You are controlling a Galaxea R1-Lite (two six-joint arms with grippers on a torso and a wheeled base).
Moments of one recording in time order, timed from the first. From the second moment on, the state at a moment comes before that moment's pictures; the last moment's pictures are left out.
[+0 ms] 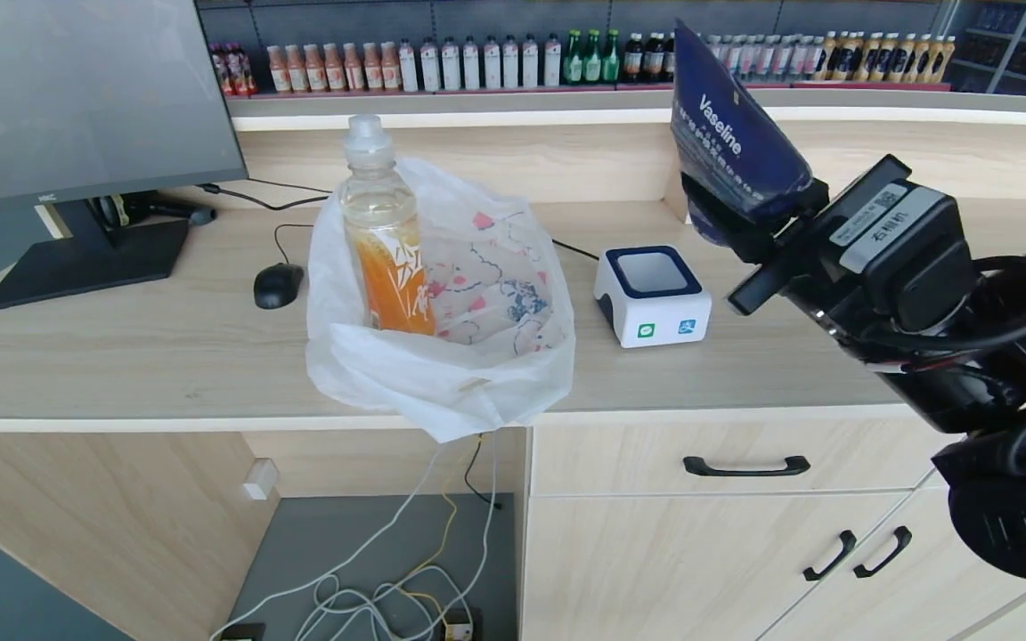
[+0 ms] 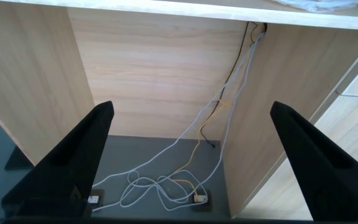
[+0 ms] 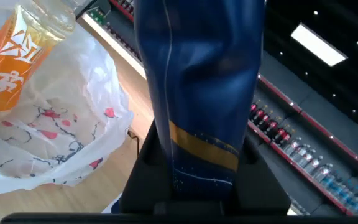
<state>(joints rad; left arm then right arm) 0.00 0.00 0.00 0.00 0.00 0.00 0.47 1.74 -0.77 -1.57 0.36 -0.90</state>
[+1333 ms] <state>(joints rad) 0.00 0.00 0.00 0.00 0.00 0.00 0.32 2.06 -1.03 -1.57 0.88 -1.24</state>
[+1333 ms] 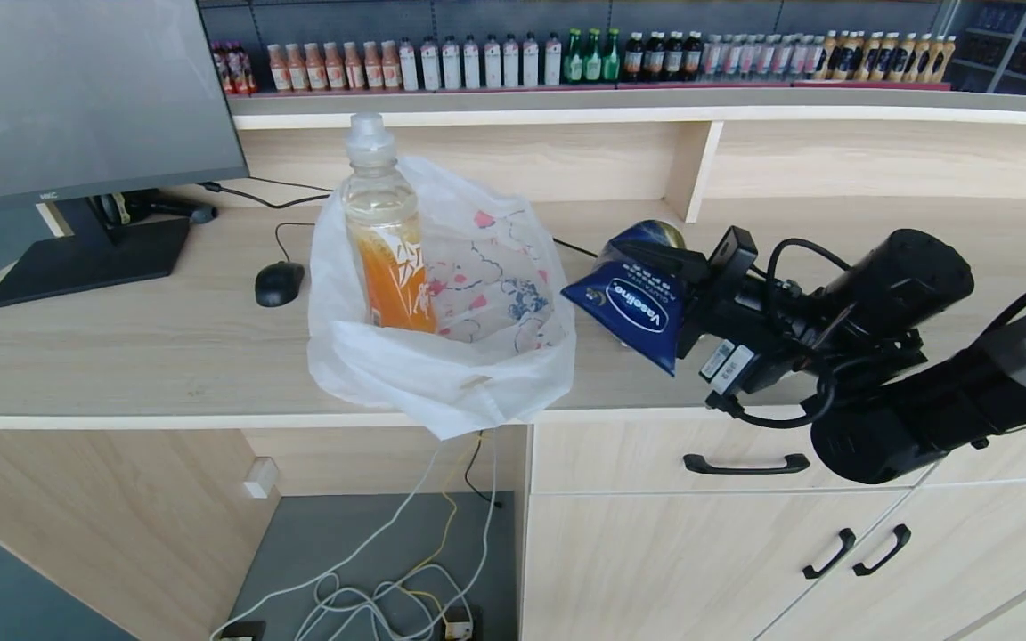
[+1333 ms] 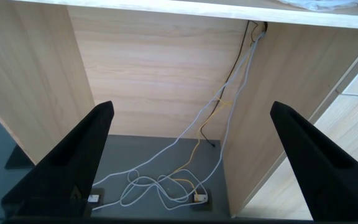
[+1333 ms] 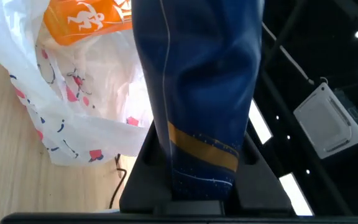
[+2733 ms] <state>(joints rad) 0.00 0.00 0.00 0.00 0.00 0.00 0.25 2.14 -1.08 -1.57 0.88 -1.21</state>
